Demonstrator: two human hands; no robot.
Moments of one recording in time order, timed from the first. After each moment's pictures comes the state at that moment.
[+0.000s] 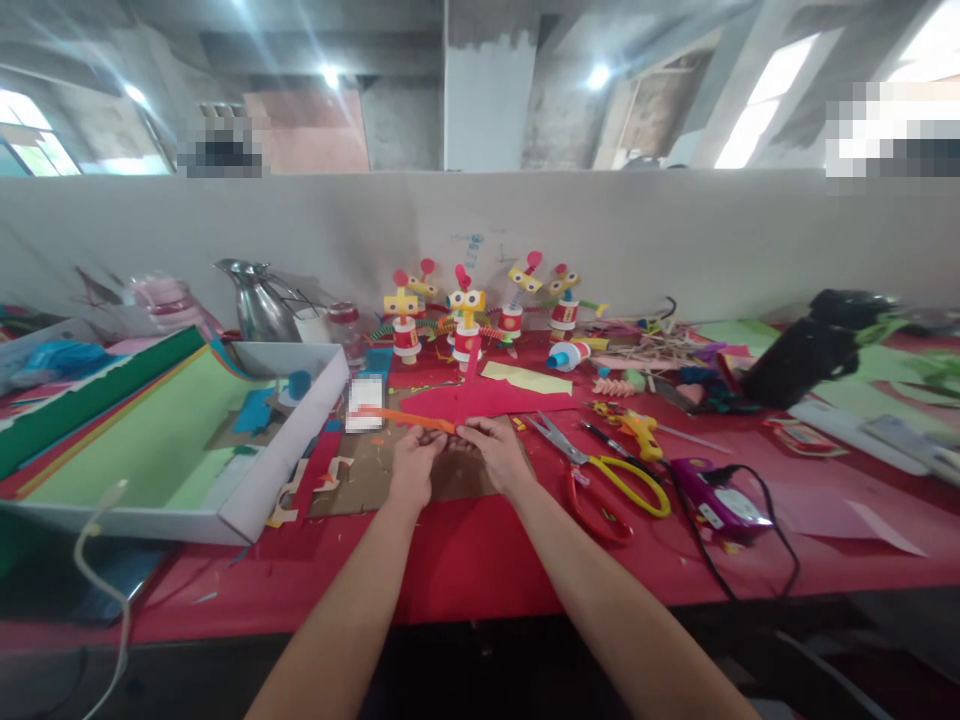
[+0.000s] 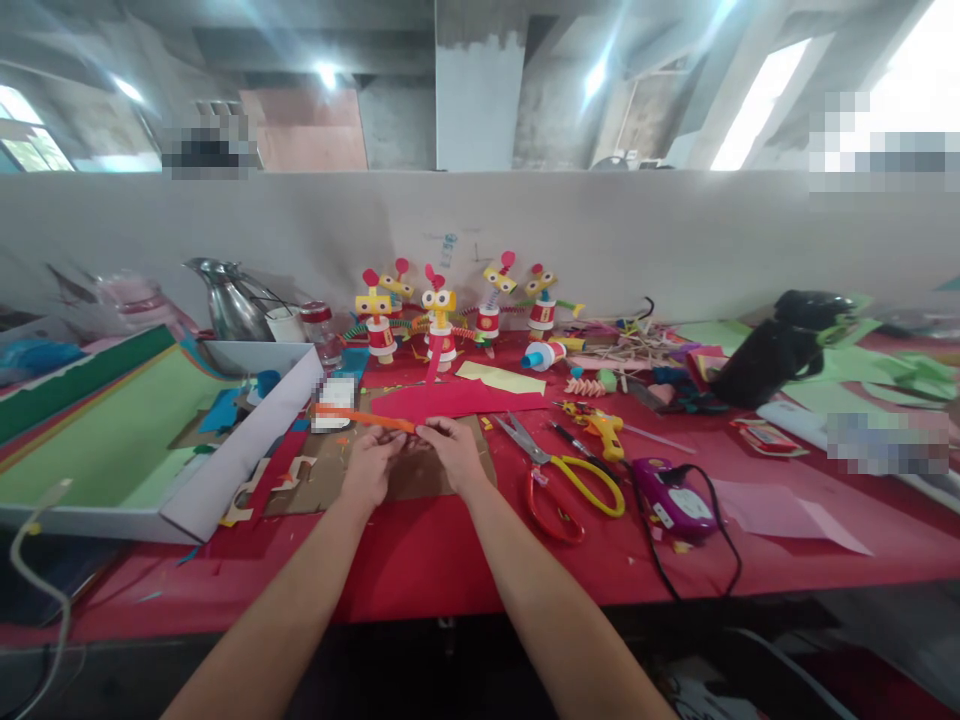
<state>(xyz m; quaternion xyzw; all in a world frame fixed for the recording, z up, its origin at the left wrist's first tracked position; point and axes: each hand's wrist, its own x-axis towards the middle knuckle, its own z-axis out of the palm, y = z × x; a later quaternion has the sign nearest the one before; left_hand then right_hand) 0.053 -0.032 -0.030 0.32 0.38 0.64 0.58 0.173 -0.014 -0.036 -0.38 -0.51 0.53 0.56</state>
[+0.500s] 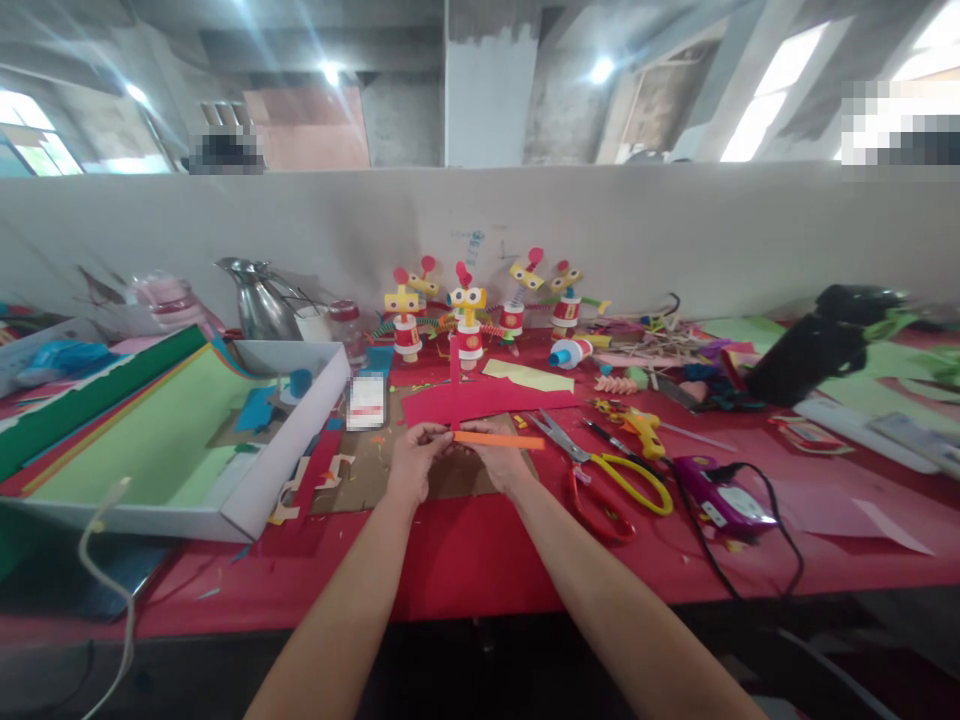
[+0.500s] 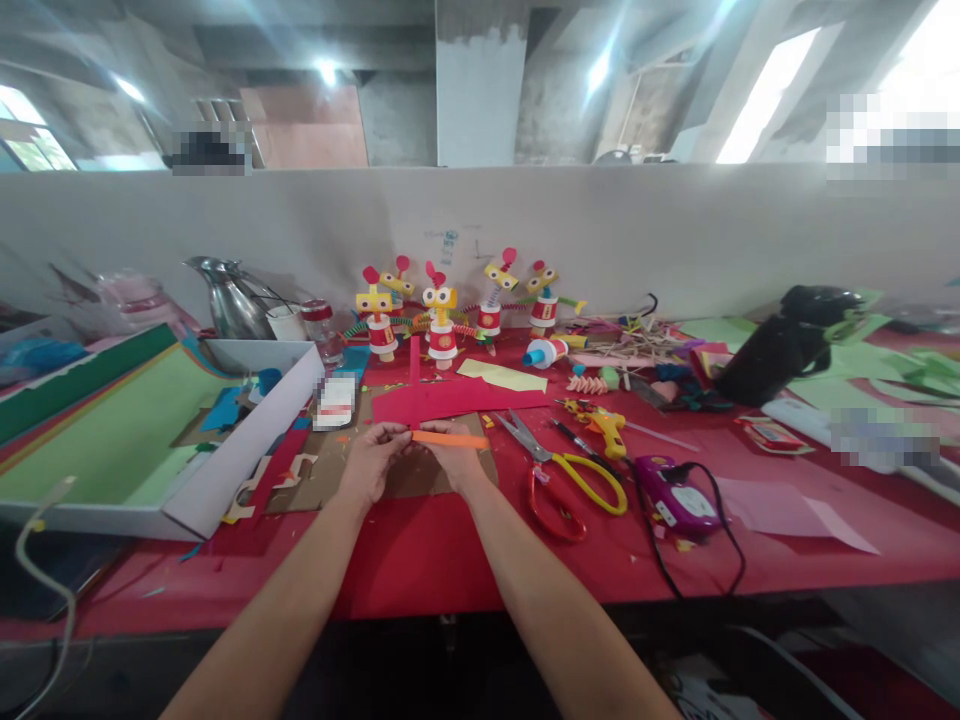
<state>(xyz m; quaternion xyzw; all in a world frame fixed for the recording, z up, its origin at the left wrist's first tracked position) 0.045 -0.031 -0.032 0.34 0.41 0.62 0.58 0.176 -0.021 -0.033 -0.36 -0.52 0.55 0.54</state>
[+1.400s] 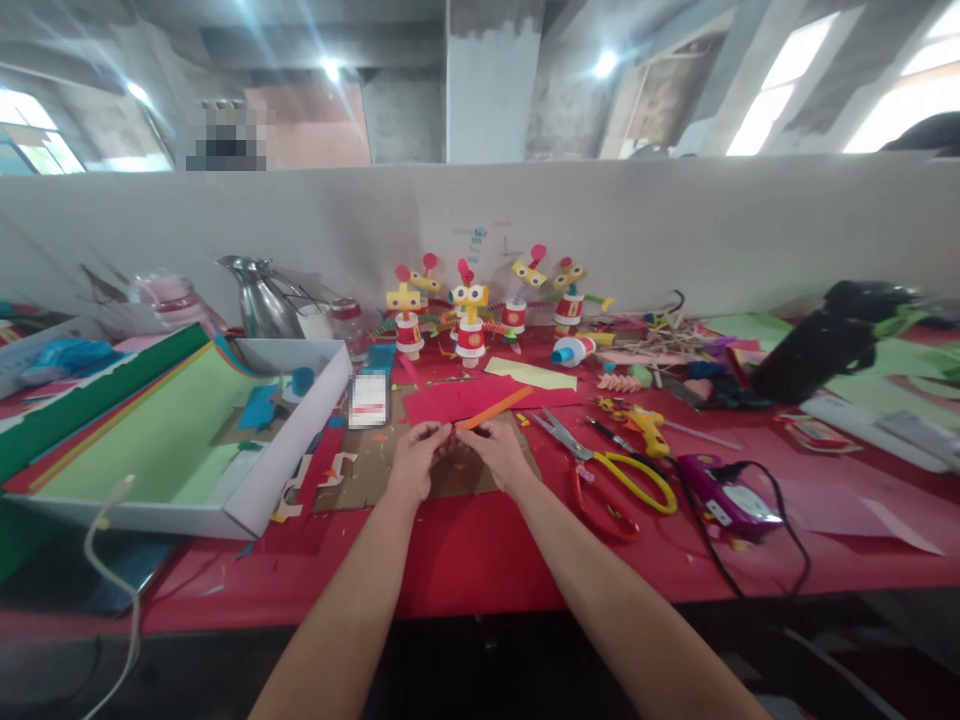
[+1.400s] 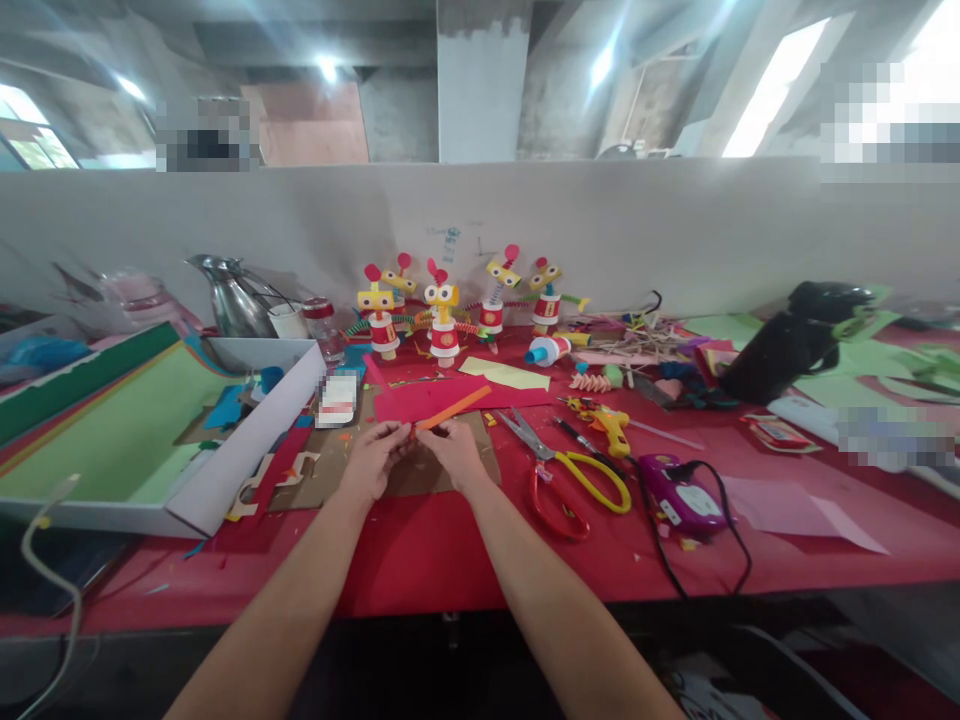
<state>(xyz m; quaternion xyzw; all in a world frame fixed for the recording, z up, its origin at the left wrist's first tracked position) 0.045 -0.032 -0.026 0.32 0.40 0.61 0.61 0.171 -0.016 -0.038 -0.43 -0.51 0.51 0.54</state>
